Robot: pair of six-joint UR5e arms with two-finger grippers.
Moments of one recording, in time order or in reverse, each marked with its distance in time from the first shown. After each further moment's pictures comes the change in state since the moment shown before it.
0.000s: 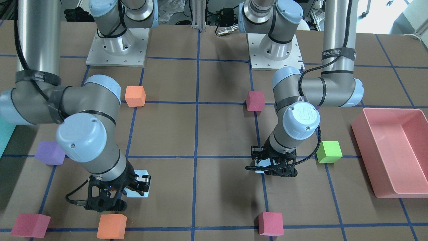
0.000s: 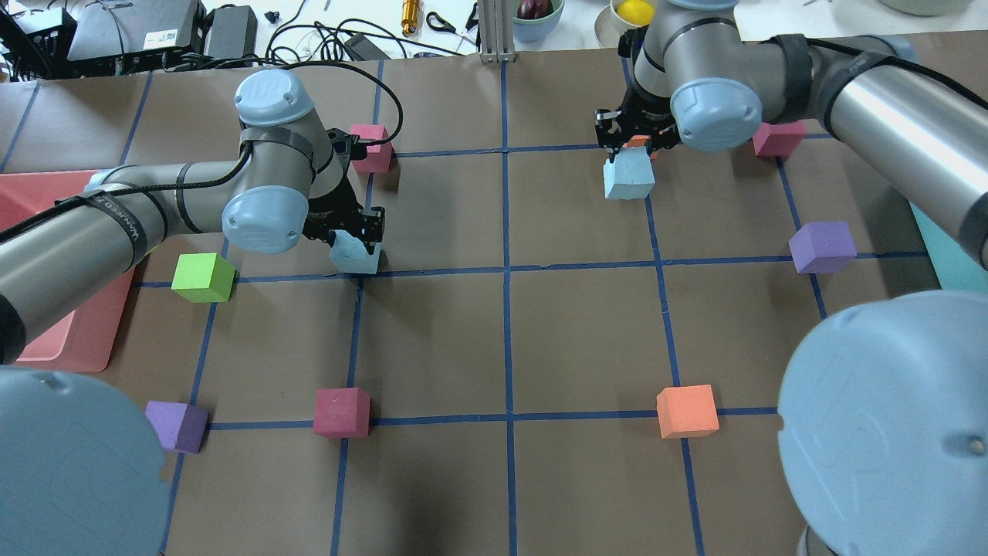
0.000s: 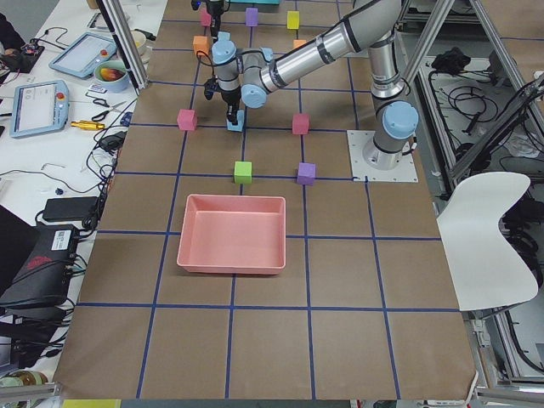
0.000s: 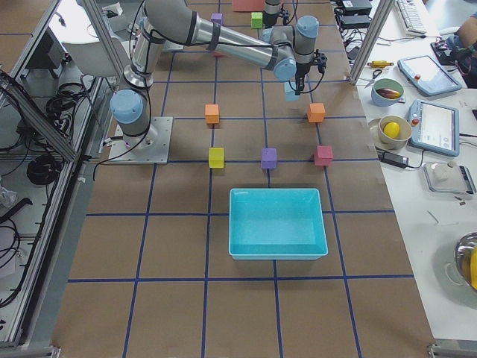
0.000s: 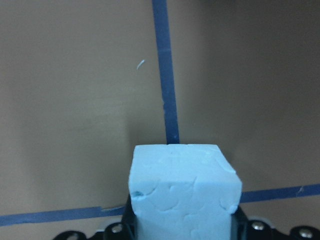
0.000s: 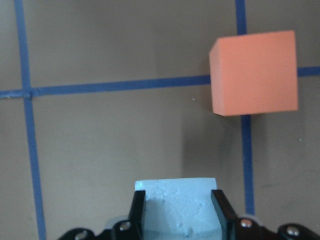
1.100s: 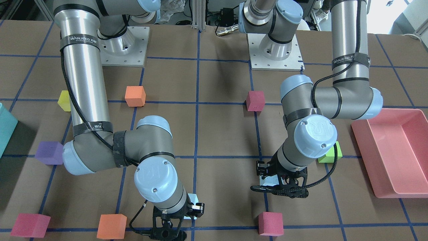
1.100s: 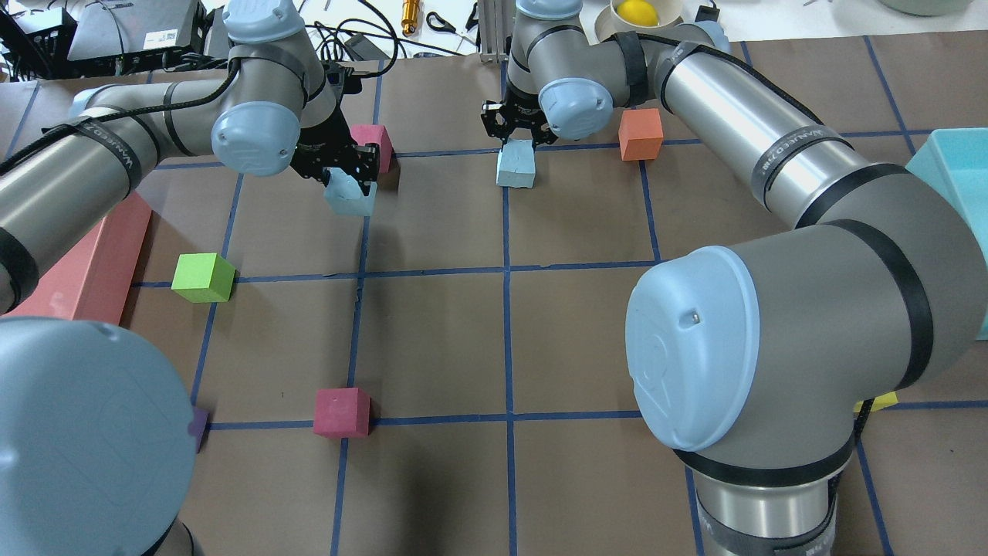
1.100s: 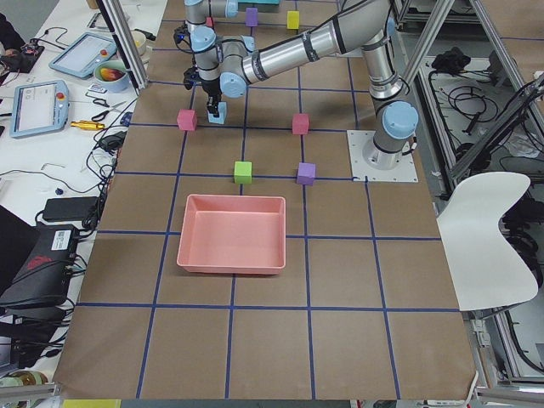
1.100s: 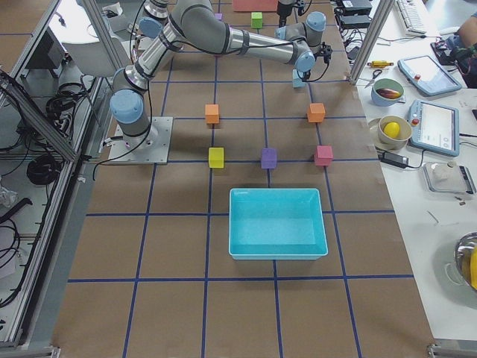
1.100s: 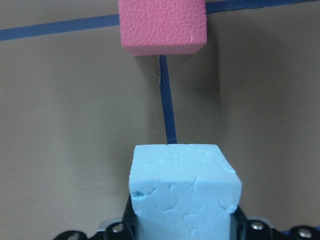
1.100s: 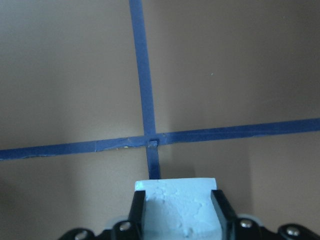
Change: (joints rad) left arm 0.000 -0.080 0.240 -0.141 0.000 0.015; right arm 0.149 0.256 -0.280 0.047 0.042 0.197
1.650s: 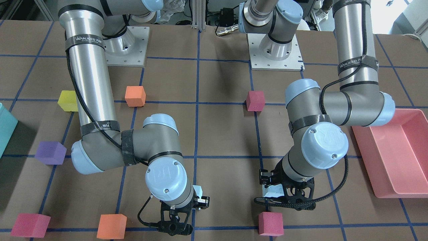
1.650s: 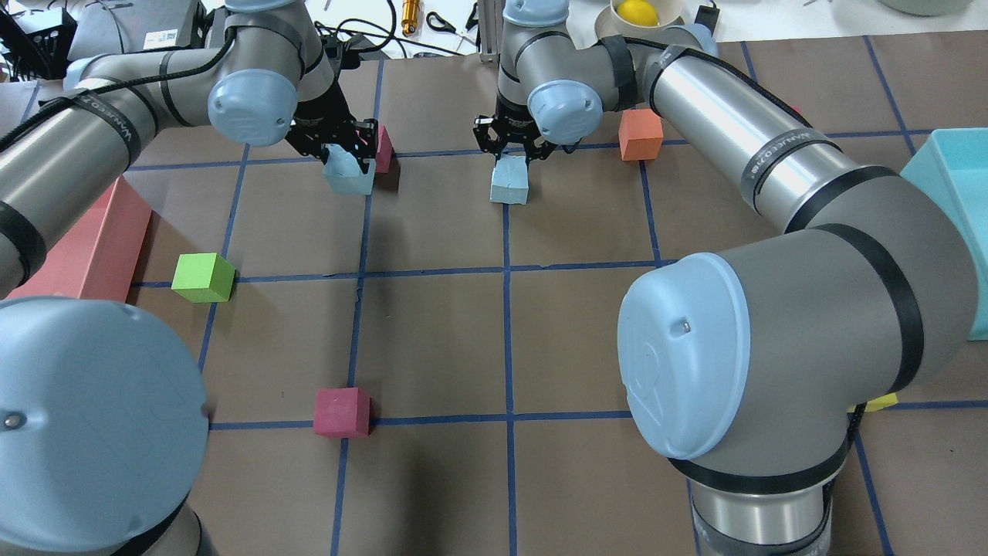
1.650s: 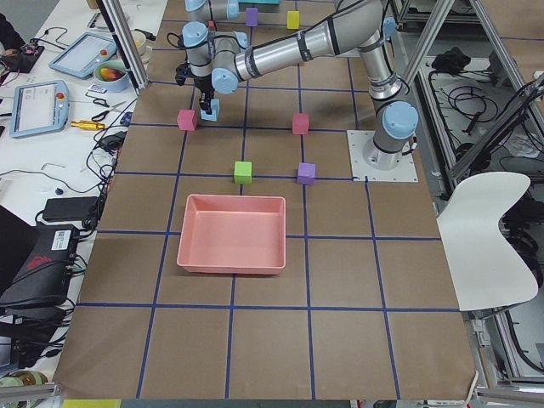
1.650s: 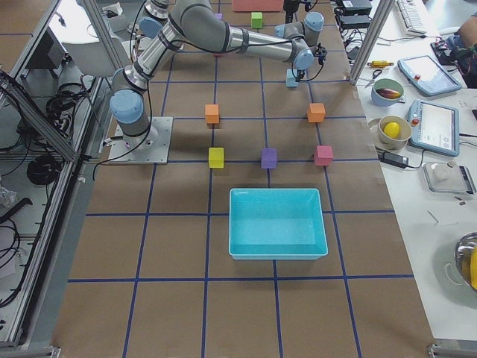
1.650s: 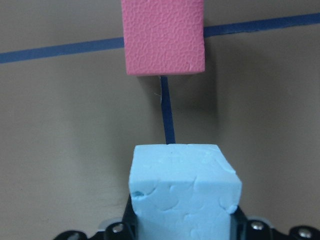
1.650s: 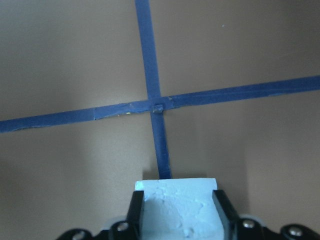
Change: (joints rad) left arm 0.000 -0.041 0.124 -0.080 -0.002 -0.002; right arm 0.019 0.002 0.001 0.056 0.001 0.034
